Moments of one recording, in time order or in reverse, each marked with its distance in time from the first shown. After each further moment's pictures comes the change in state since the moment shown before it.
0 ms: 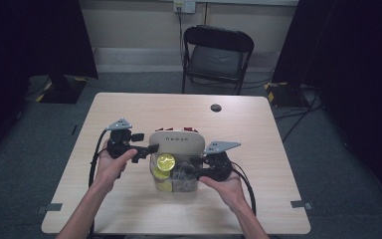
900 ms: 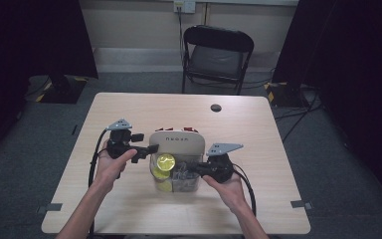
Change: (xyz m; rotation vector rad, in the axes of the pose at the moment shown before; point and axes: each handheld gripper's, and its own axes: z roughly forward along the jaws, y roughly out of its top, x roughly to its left) left arm 0.000 0.000 -0.001 0.009 0.005 0.000; right arm -0.001 -0.006 -0.003 -0.025 0.046 0.011
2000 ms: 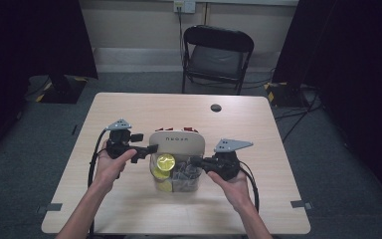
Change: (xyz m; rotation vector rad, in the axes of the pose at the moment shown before) left arm 0.000 0.000 -0.001 0.007 0.007 0.001; right arm 0.003 0.012 -0.021 -0.083 -0.020 -0.004
